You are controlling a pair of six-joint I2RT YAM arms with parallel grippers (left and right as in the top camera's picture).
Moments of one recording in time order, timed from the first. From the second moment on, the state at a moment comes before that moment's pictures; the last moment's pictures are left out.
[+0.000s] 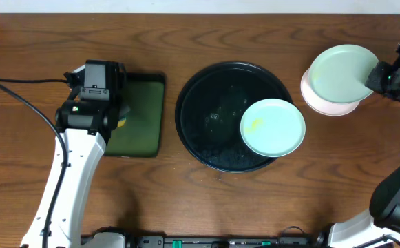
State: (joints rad) left arm -0.08 1.35 1.20 -0.92 -0.36 -0.61; right arm -0.38 1.79 1.47 -0.71 -0.05 0.16
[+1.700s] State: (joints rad) left arm -0.08 1.37 1.19 -0.92 -0.36 -0.61; right arm 0.12 1.56 0.98 -0.85 0.00 0.59
